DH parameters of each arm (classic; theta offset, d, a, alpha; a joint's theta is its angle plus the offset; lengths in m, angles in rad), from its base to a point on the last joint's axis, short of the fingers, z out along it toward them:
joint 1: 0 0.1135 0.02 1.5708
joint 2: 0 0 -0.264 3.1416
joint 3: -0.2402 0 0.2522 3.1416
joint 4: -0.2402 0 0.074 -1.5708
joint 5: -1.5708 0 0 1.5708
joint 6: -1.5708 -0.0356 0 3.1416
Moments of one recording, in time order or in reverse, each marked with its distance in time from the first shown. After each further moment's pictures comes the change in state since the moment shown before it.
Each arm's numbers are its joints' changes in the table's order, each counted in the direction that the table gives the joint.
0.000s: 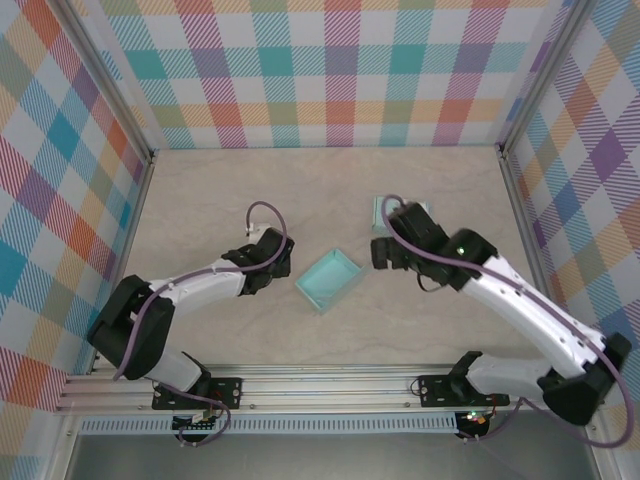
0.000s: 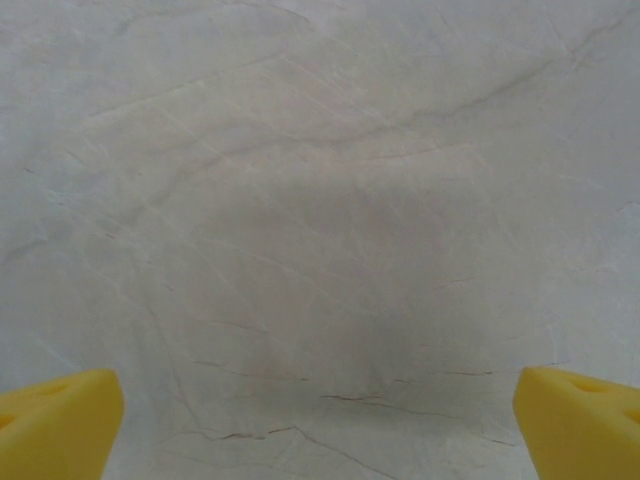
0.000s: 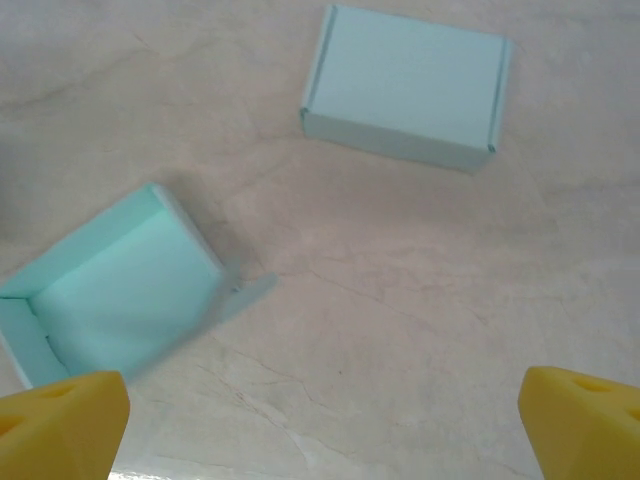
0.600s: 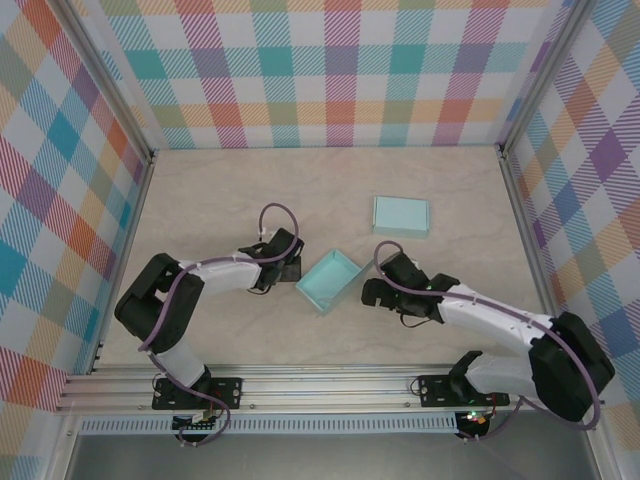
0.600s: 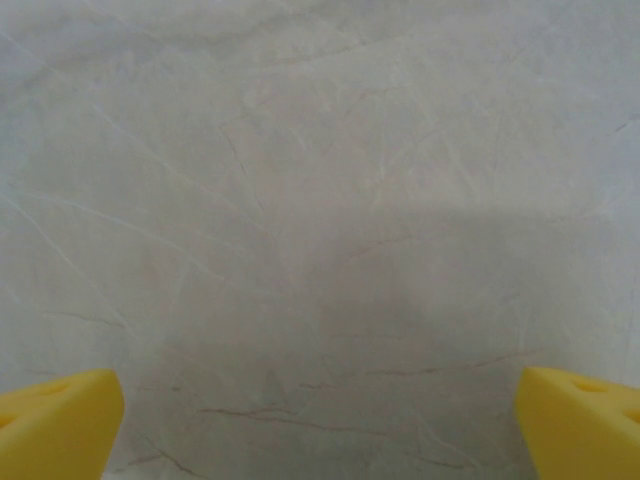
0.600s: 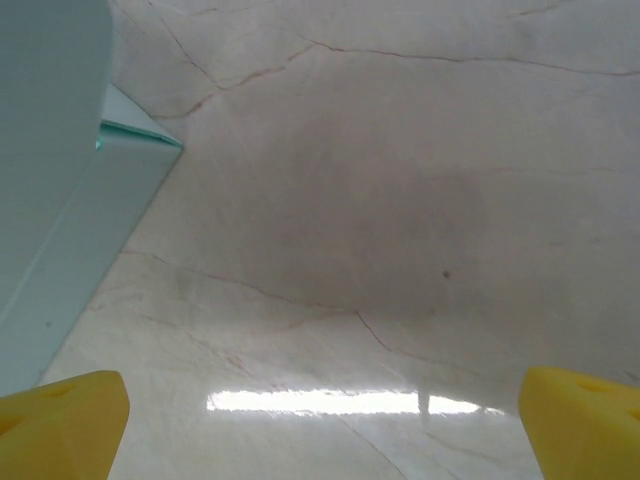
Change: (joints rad) left arm -0.006 -0.163 -0.040 0.026 -0.129 0.043; right arm -0.040 -0.105 0.570 0.567 0.280 -0.302
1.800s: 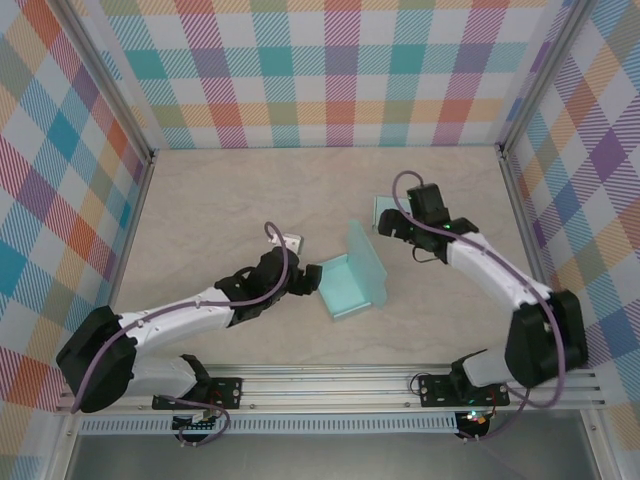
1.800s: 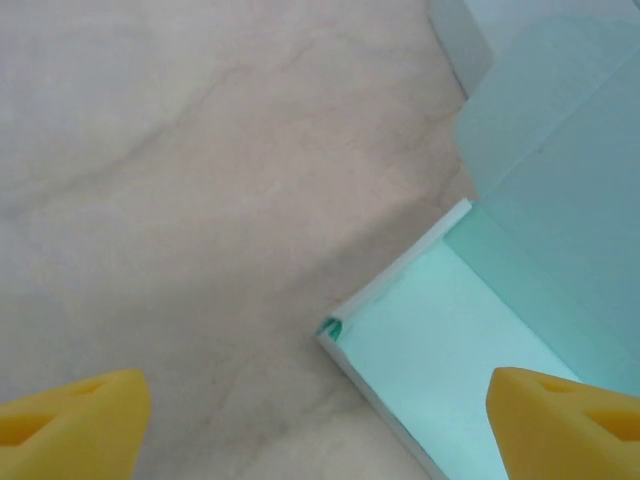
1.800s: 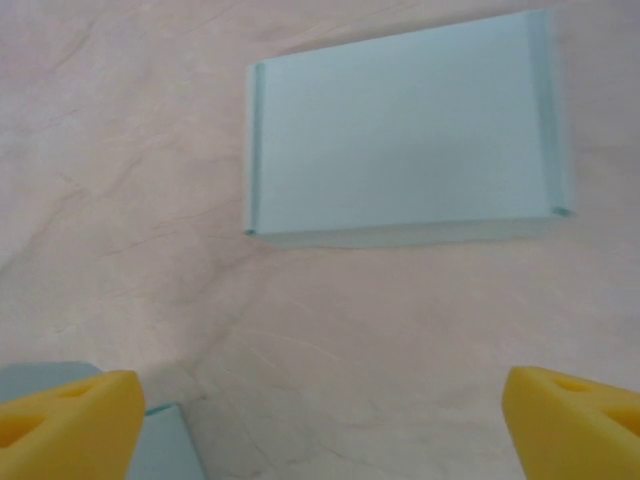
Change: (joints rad) left arm -0.188 0.399 0.158 0.215 -0.098 -0.211; right arm -0.339 -0.112 -0.384 -0.025 -0.011 0.314
